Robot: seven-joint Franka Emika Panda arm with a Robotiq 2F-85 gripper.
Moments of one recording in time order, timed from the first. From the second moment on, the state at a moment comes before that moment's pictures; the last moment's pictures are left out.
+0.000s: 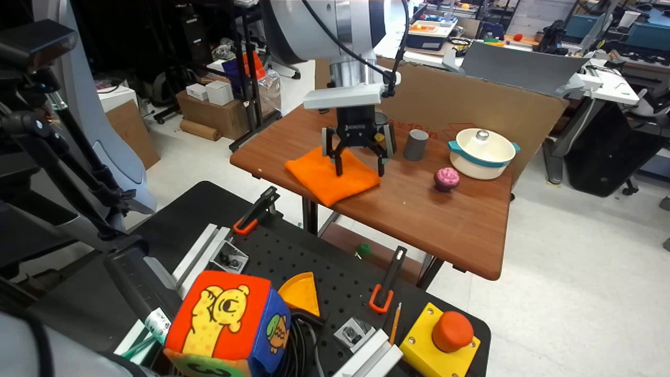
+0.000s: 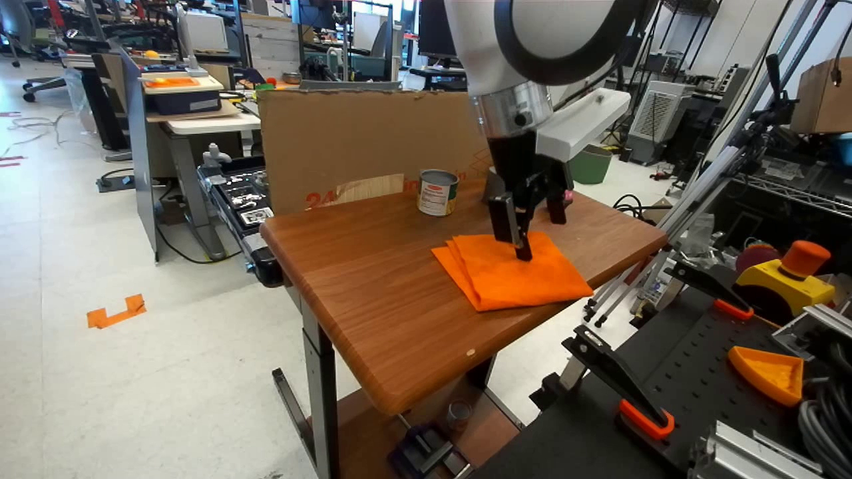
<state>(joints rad) 0.15 0.59 0.02 -2.02 -0.40 2.19 0.32</state>
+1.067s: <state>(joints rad) 0.27 0.70 0.09 -1.90 -0.29 2.20 0.29</state>
